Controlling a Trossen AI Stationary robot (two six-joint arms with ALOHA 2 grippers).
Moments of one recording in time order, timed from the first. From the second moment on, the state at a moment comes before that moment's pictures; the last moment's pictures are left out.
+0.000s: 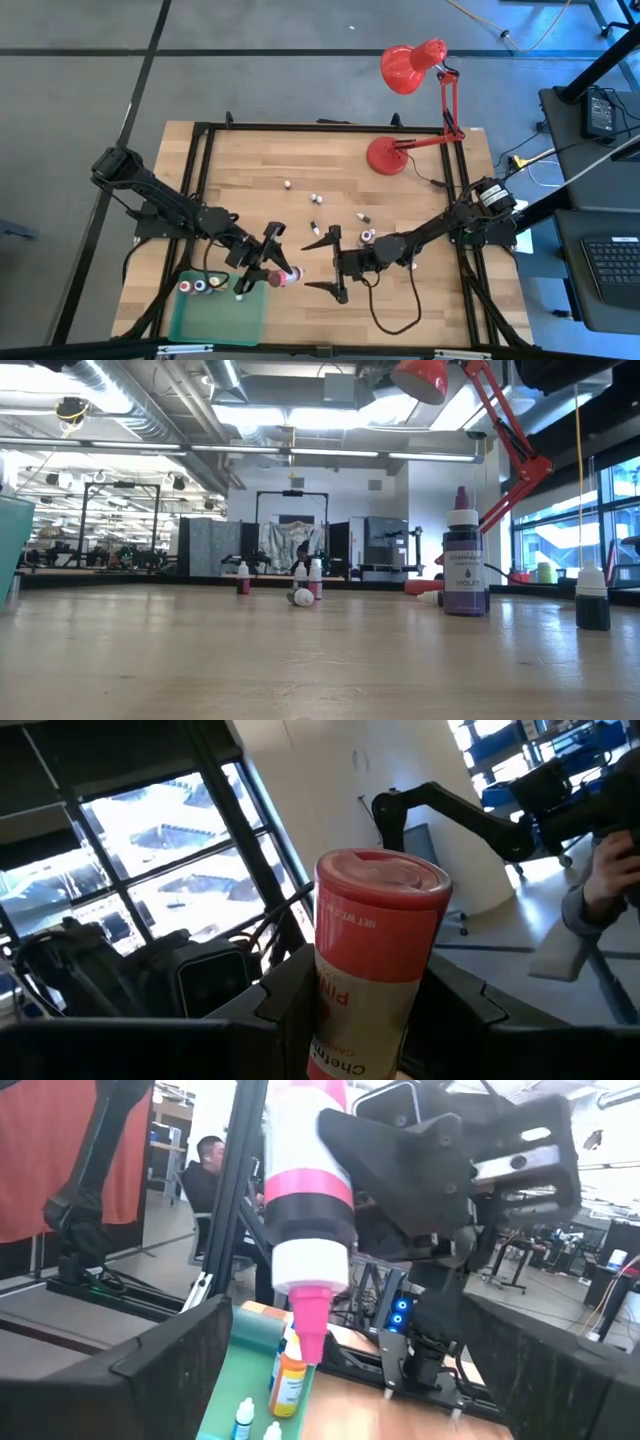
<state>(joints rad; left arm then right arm) -0.43 1.33 0.59 0.98 0.15 0.41 0.43 1.87 0.98 1.07 0.27 -0.28</state>
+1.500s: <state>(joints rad) -0.43 1.33 0.59 1.13 0.25 0.81 0.36 1.87 1.09 1.13 0.02 -0.21</state>
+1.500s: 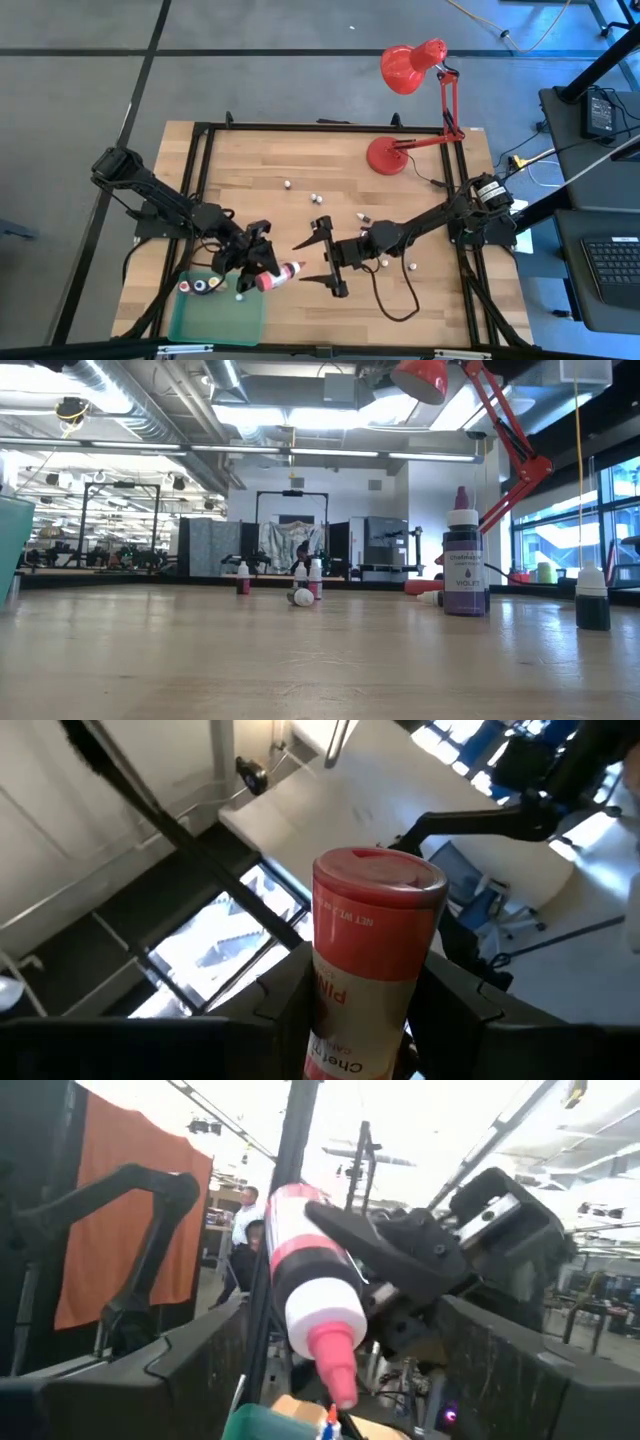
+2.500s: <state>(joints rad) -0.40 1.33 0.62 1.13 0.32 0.85 0.34 1.87 1.18 1.01 -0.10 -0.19</state>
